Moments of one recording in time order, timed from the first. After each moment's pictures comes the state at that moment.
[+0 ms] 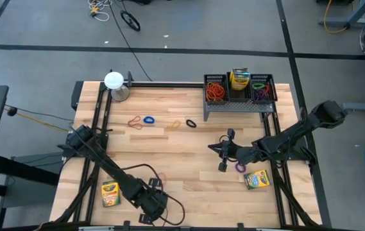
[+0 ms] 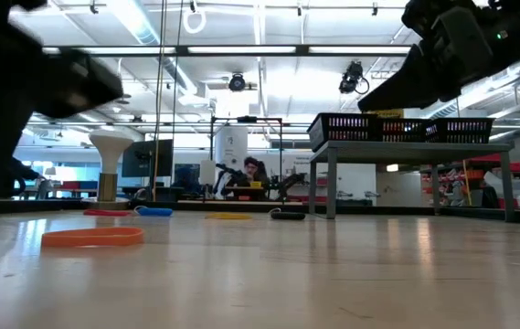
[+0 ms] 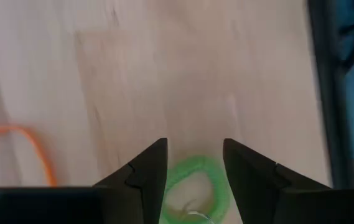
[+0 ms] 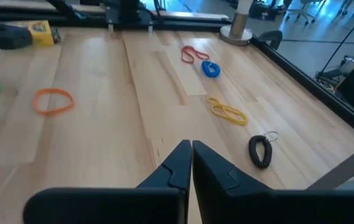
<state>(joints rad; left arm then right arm) -0.72 1.98 1.31 -0.54 -0.13 -0.53 0.43 1.28 0.48 0.32 0.68 0.18</state>
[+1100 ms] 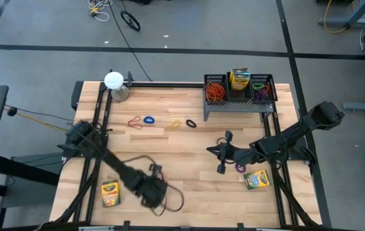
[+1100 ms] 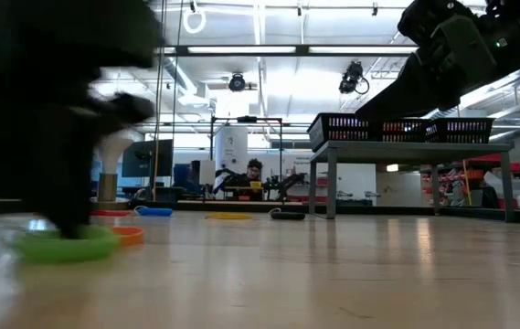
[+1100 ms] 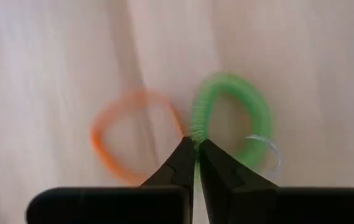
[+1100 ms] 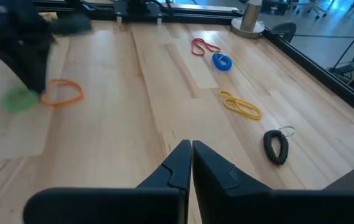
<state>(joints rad) -0.65 1.93 1.19 -0.59 -0.35 -0.39 0.43 1.34 0.48 0.36 0.65 0.20</state>
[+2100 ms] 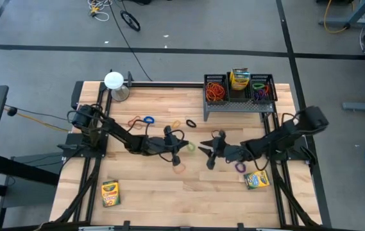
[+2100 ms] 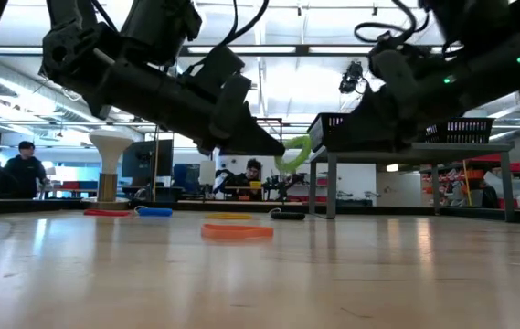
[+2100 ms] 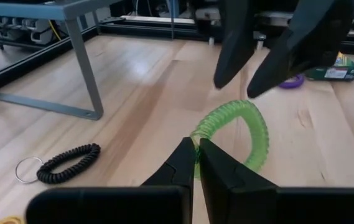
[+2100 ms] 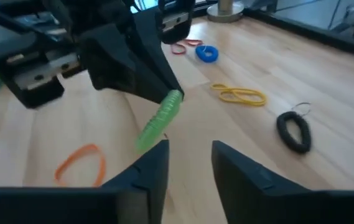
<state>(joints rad) -0.19 1.86 0.69 0.89 -0.50 -0.11 0.33 1.58 0.48 0.65 0.62 0.38</state>
